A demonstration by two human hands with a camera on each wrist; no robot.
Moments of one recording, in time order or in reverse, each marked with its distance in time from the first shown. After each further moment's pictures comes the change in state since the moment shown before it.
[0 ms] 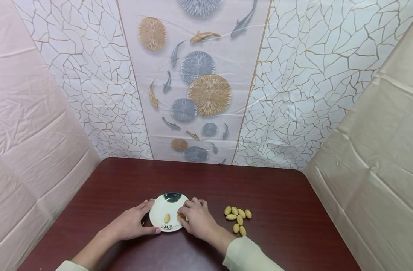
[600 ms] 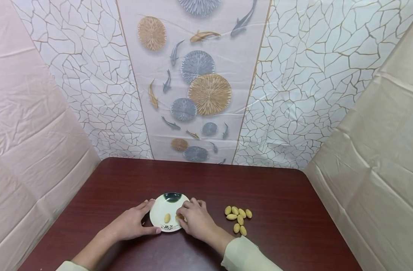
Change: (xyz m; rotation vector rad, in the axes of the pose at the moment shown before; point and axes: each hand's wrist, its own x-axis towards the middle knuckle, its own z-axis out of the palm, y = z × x) left_hand 0.000 0.001 0.000 0.004 0.006 0.000; right_hand 0.001 -0.003 0.005 -0.005 0.017 -0.016
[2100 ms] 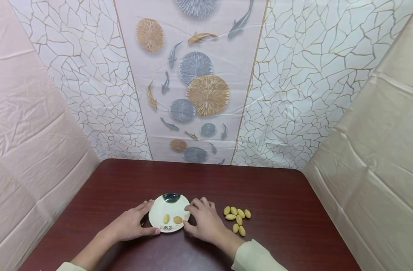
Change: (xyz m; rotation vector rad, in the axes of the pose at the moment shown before) left_hand -0.001 0.005 -0.002 0.010 -0.004 0.000; right_hand -0.023 0.018 -0.010 0.049 0.093 0.042
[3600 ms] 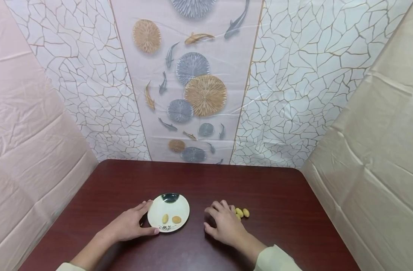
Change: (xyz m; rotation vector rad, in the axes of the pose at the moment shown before) left_hand 0.002 -0.003 0.003 -0.008 -0.023 -0.019; right_hand -0.043 0.035 -0.032 -0.109 -0.054 0.107
